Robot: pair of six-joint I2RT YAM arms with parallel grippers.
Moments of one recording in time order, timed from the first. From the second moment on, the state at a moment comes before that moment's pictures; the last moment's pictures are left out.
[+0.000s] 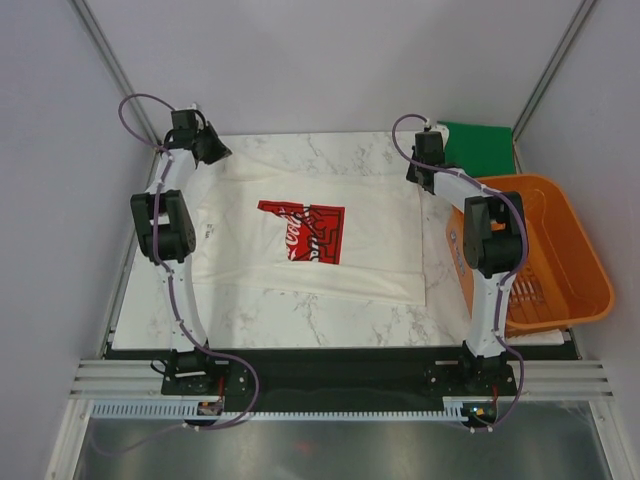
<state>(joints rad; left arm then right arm) 0.11 2.35 2.04 -0.34 0.28 -0.43 0.15 2.14 1.58 -0.11 0.24 0.33</state>
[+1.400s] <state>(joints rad) 0.11 1.96 1.35 -0.39 0.25 -0.31 0.27 1.76 1.24 -0.69 -0.15 0.10</state>
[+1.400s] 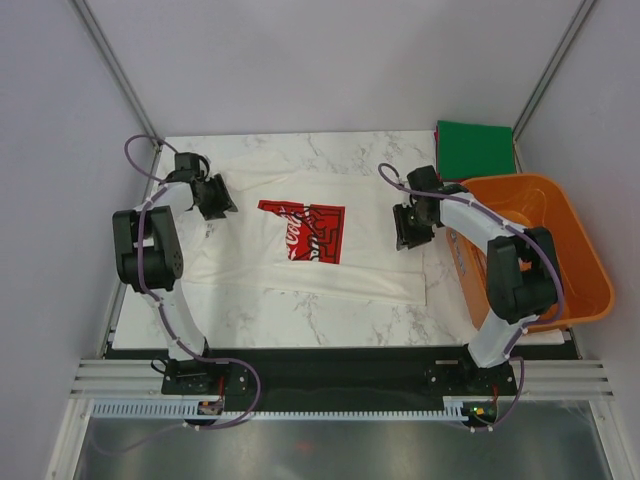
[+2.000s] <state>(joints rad) 0.10 2.07 1.46 -0.39 0.25 -0.24 0.27 1.65 1.09 -0.69 0.12 0.40</state>
